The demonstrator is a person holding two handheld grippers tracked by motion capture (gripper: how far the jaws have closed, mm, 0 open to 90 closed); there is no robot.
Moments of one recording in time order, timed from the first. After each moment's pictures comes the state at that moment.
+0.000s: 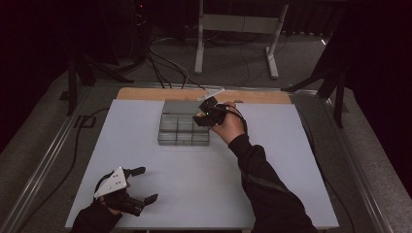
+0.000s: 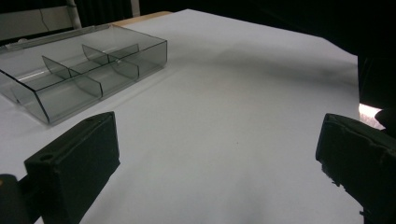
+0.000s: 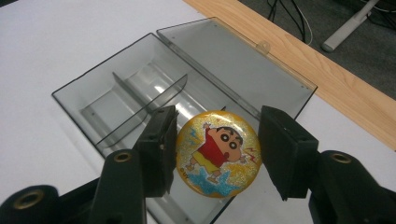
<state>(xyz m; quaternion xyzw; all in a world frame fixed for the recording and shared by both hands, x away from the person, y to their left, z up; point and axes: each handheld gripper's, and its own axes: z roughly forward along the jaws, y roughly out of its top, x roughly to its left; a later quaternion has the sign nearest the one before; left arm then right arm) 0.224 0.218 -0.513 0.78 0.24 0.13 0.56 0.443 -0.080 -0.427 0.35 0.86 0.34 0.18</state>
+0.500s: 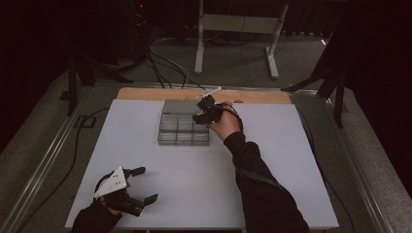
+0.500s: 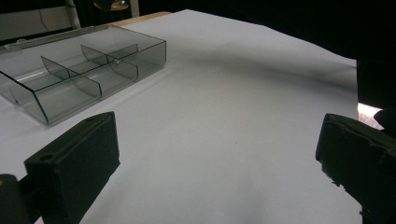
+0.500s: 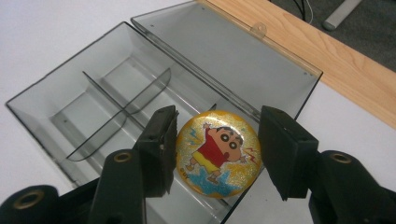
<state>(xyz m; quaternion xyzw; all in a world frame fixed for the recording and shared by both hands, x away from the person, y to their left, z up) 0.224 0.218 -0.513 0.78 0.24 0.13 0.56 0.465 -0.074 -0.447 0.38 0.85 0.31 0.16</state>
